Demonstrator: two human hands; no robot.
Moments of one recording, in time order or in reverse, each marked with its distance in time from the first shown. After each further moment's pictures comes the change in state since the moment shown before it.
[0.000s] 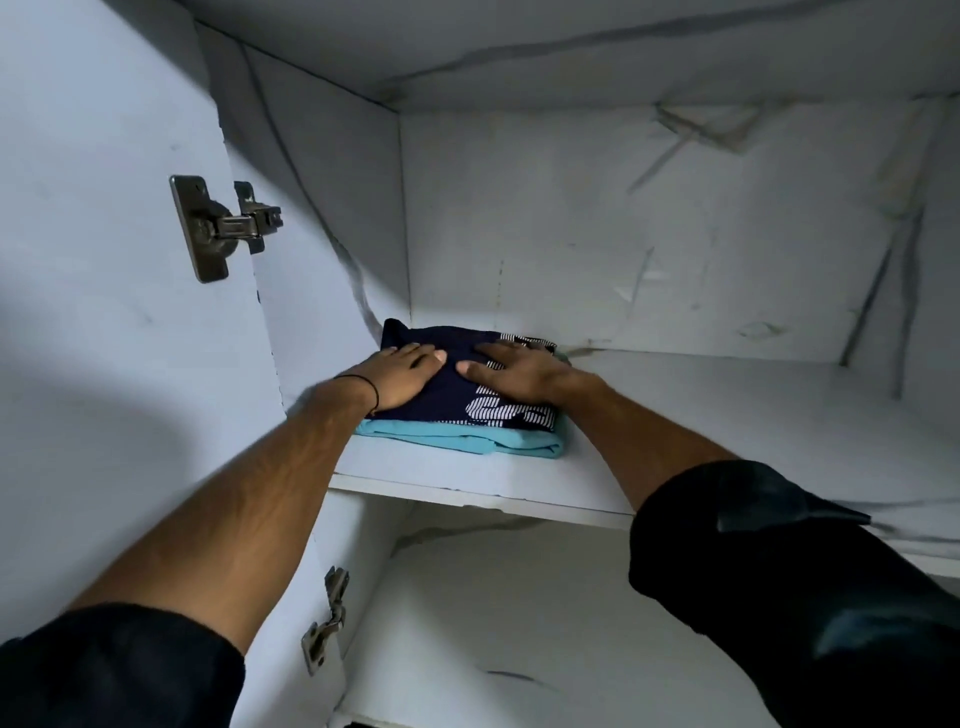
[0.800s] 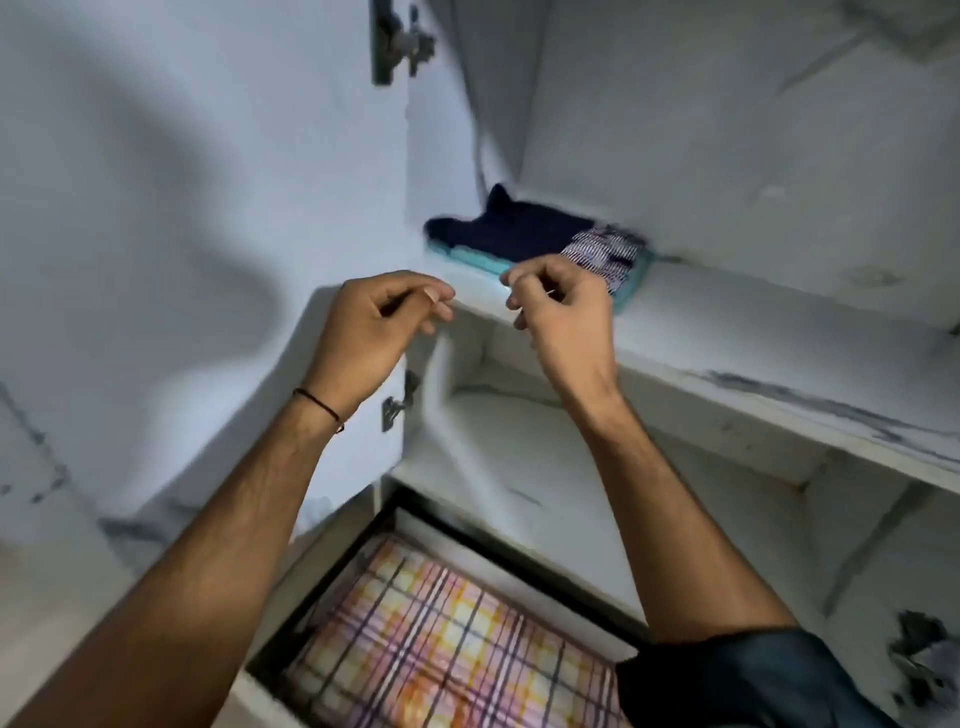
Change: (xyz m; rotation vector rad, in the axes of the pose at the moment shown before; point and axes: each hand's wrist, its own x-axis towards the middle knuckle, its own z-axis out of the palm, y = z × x) left_hand -0.262 0.019 0.055 -0.834 0.700 0.043; right_hand -0.183 -0.078 0.065 0.990 0.485 -0.308
